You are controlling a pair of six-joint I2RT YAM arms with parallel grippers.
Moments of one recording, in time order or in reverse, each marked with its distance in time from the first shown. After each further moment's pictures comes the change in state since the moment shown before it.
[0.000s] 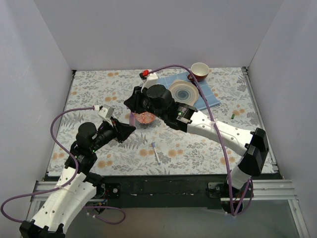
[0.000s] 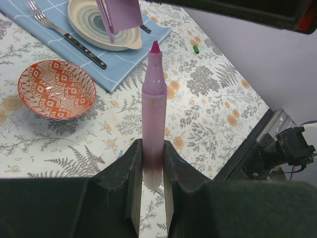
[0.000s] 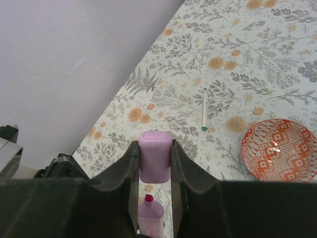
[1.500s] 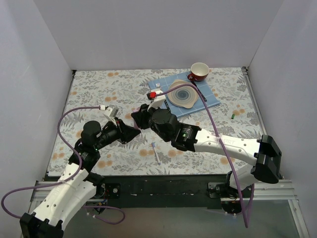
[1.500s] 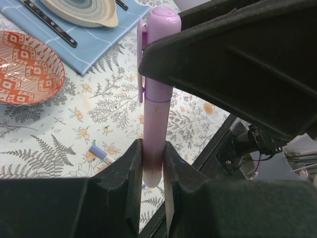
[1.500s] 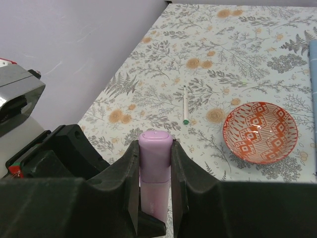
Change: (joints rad) left arm -0.023 0.042 -0.026 0.042 0.045 -0.110; right arm 0.144 -0.160 -0.346 0.238 0.261 -0.047
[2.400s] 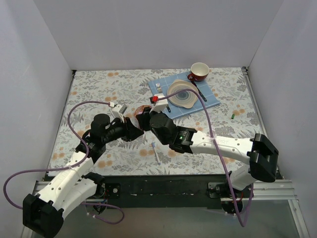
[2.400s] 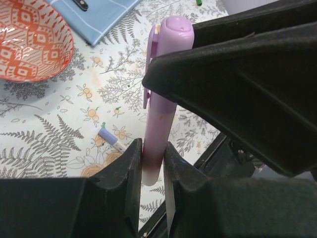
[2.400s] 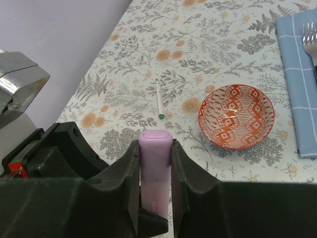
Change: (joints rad) left arm -0.027 0.203 0.048 -0.020 -0.007 0.038; right arm 0.000 0.021 -0.100 0.040 0.119 0.064
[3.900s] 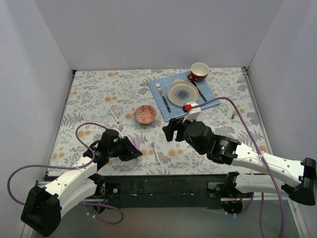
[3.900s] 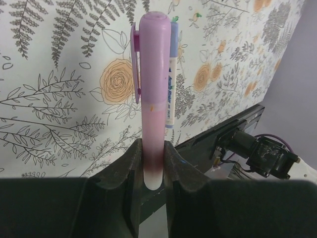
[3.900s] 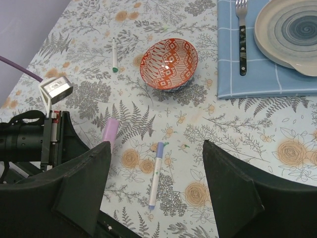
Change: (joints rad) left arm -0.064 0.014 -0.248 -0.156 -0.105 -0.539; right arm -0.056 -0.500 -0.256 -0.355 -0.044 -0.037
